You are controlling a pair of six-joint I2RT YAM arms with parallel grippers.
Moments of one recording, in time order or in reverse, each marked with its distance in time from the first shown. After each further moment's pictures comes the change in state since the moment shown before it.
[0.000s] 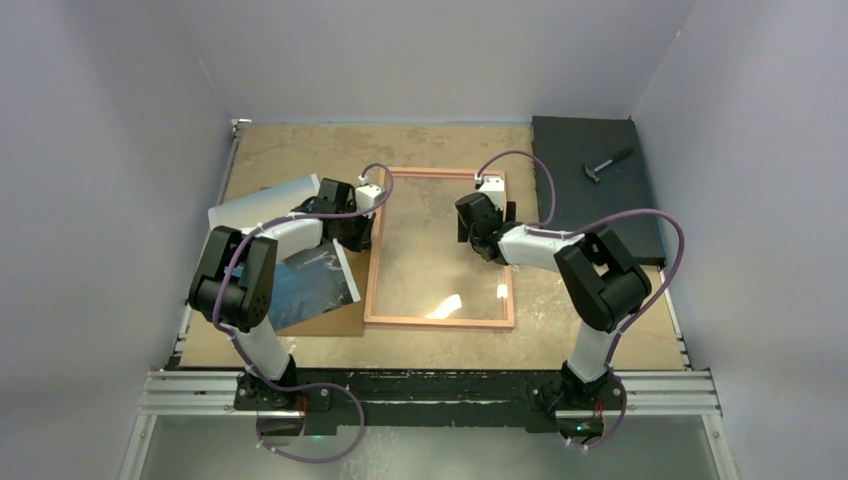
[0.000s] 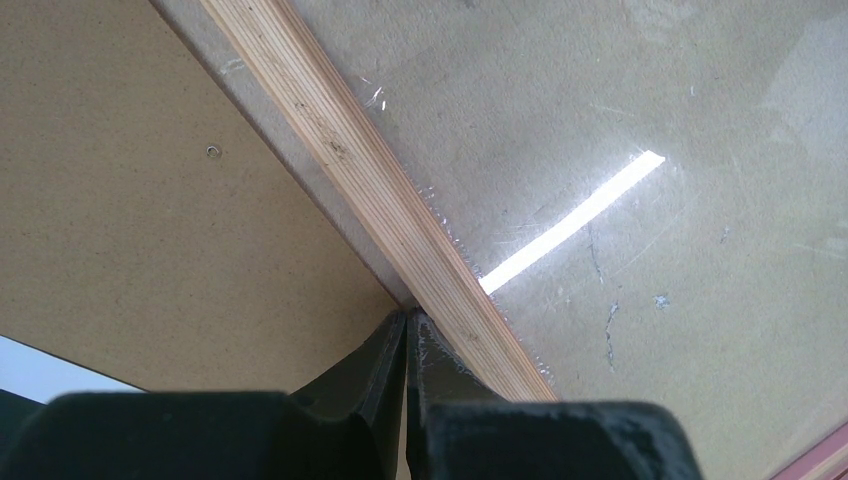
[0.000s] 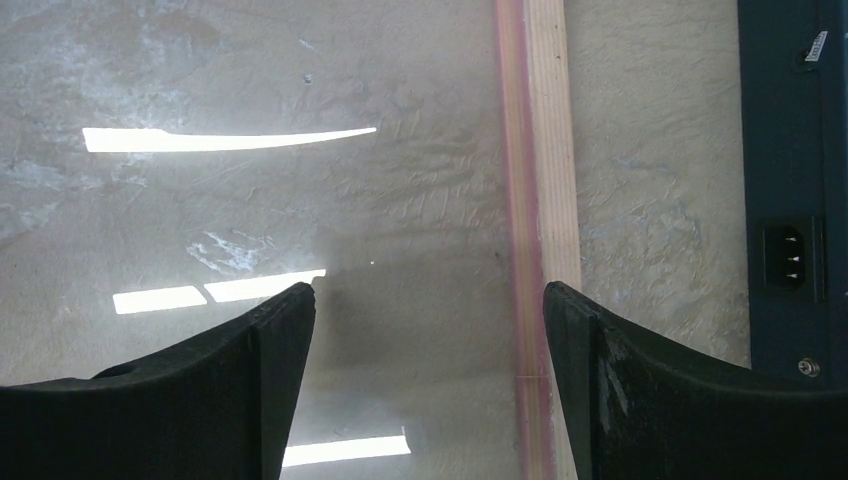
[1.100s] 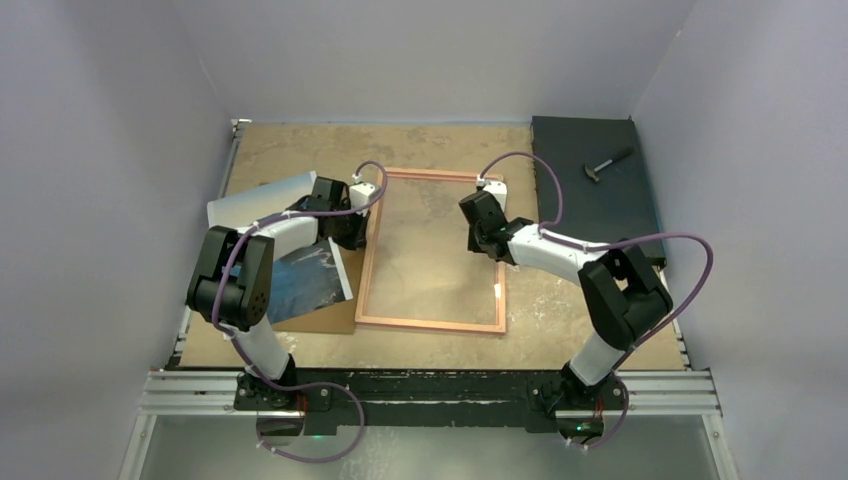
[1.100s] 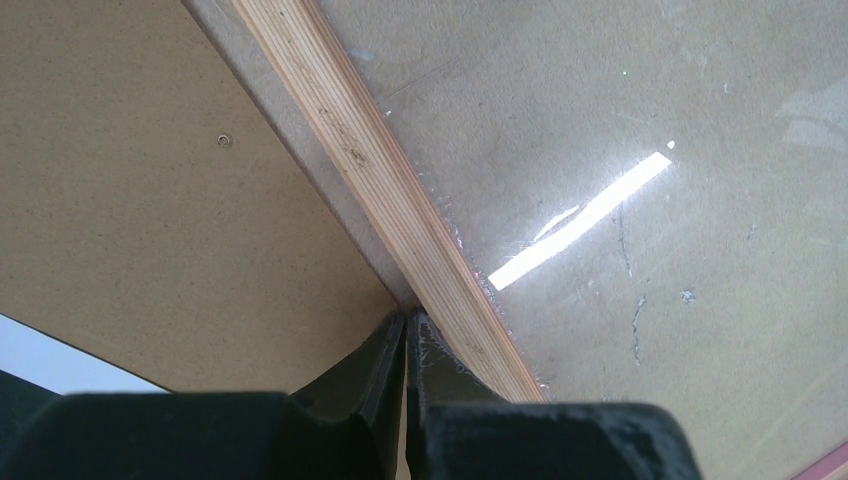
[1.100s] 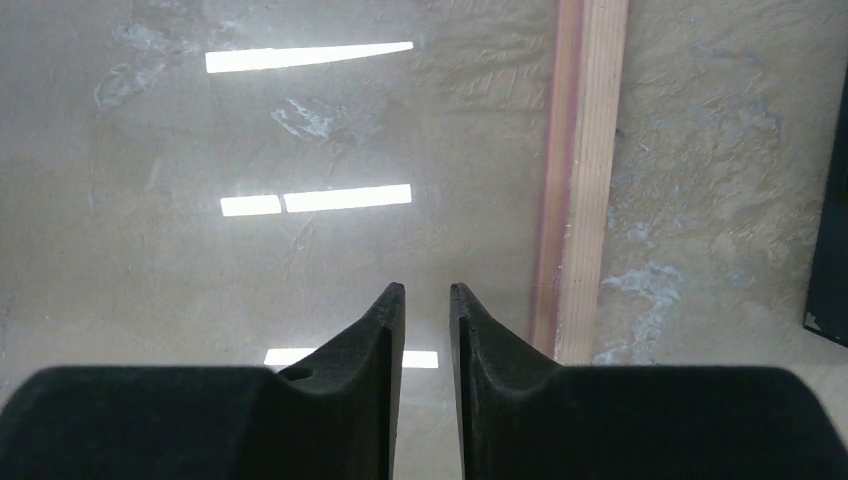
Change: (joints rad) left arm 0.039 0.000 0.004 -0.014 0.007 0.015; right arm 0.002 -0.141 0.015 -0.233 -0.168 0.092
